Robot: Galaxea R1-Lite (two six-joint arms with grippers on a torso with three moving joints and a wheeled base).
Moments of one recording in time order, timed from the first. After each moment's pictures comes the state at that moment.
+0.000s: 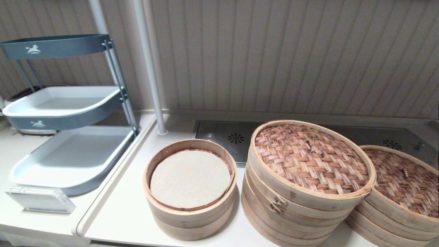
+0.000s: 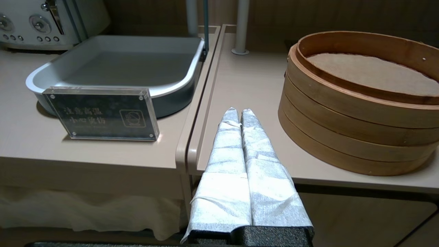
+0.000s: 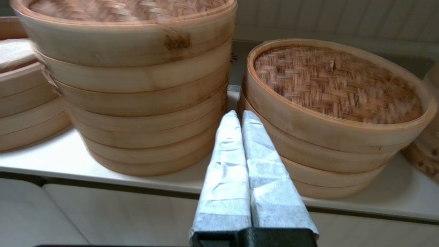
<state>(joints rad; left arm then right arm) 0.00 0.00 0.00 -0.06 -0.01 0.00 0.01 0.01 -0.15 0.09 0.01 -0.03</state>
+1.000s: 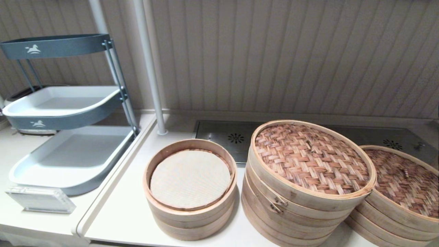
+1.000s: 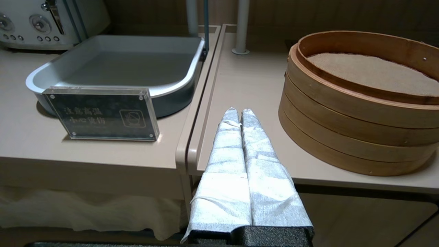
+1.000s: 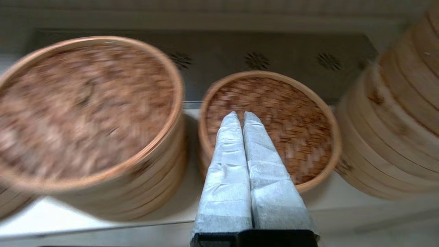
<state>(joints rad) 0.00 0.00 0.00 -0.06 -0.01 0.00 -0.10 0.83 -1.09 0.49 -0.08 -0.03</state>
